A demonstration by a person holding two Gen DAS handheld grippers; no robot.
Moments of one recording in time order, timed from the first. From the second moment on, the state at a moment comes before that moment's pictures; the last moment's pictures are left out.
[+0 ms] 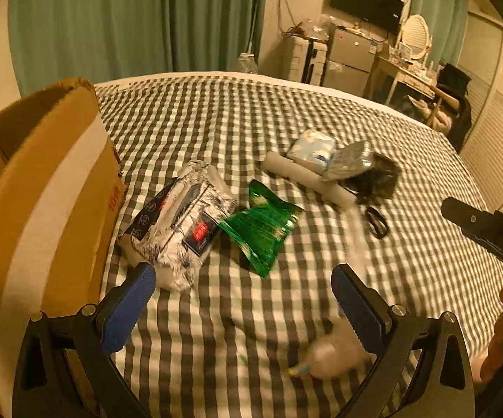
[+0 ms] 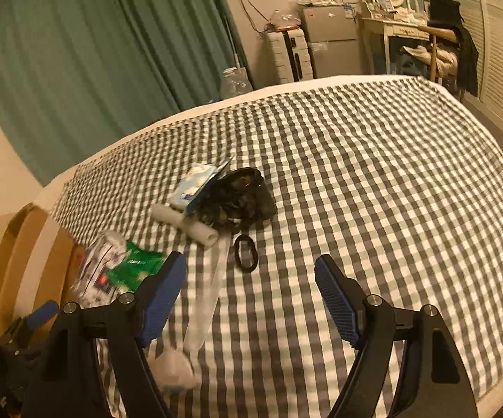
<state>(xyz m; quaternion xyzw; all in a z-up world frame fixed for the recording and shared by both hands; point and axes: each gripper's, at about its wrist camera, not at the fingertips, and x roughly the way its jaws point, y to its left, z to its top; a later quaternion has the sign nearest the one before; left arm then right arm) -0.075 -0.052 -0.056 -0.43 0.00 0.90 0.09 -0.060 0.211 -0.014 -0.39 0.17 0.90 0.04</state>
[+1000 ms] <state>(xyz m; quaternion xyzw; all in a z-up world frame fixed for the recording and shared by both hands) -0.191 0.050 -0.096 -0.43 0.07 0.89 0.12 -0.188 0.202 -0.067 -0.44 0.11 0.89 -0.05</state>
